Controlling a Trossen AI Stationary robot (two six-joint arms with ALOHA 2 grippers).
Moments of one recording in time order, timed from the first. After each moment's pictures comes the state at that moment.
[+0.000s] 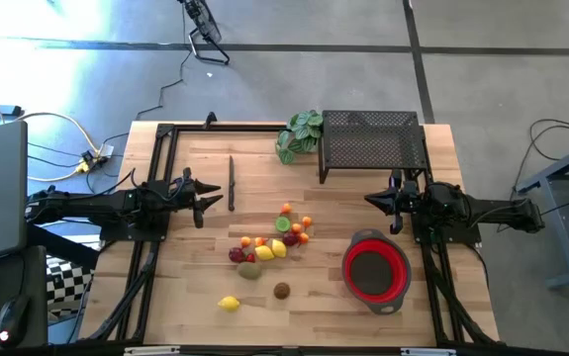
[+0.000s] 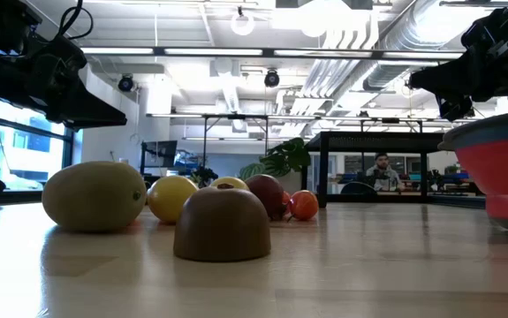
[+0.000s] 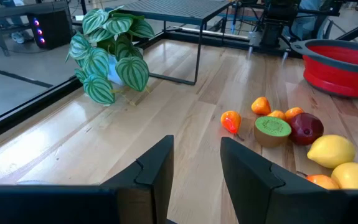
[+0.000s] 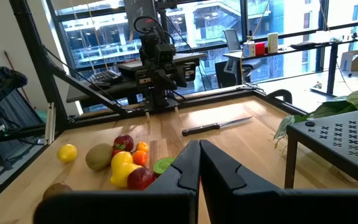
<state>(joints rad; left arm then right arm) 0.06 0.22 0.05 0.00 -0.28 -0.11 -0.05 0.02 0.01 0.04 0.08 0.16</state>
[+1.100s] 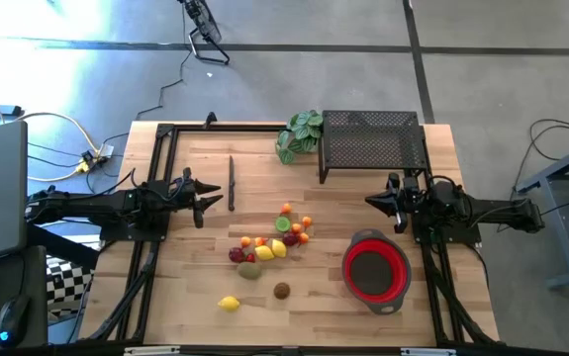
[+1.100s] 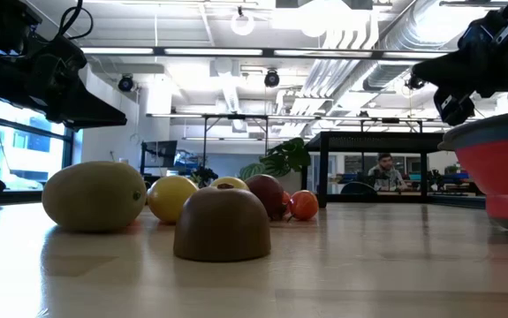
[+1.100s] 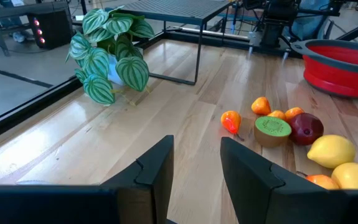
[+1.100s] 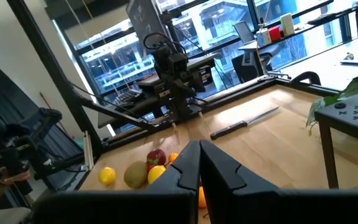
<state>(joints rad) 0.06 0.22 0.05 0.00 -0.28 -0.11 -0.05 0.02 0.01 0.09 0.03 0.39</state>
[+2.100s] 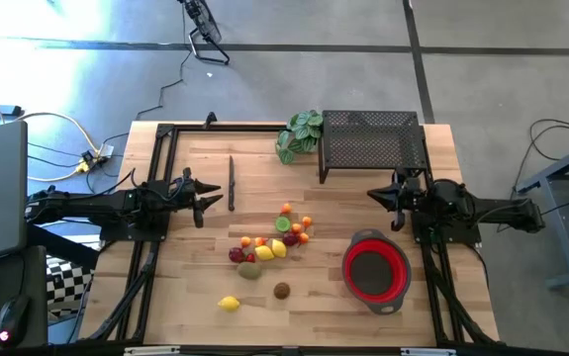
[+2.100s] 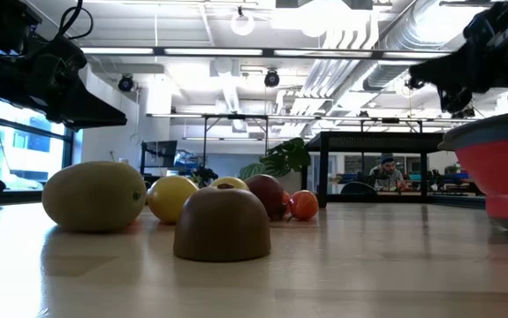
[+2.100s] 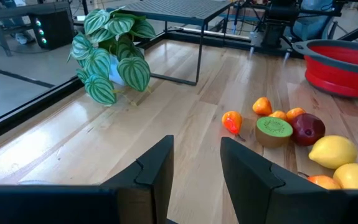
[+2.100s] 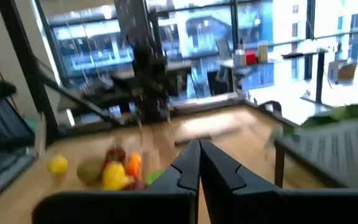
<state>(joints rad) 0.07 0.22 0.05 0.00 -0.28 -0.11 -0.05 0.03 0.05 0.06 0.11 0.15</state>
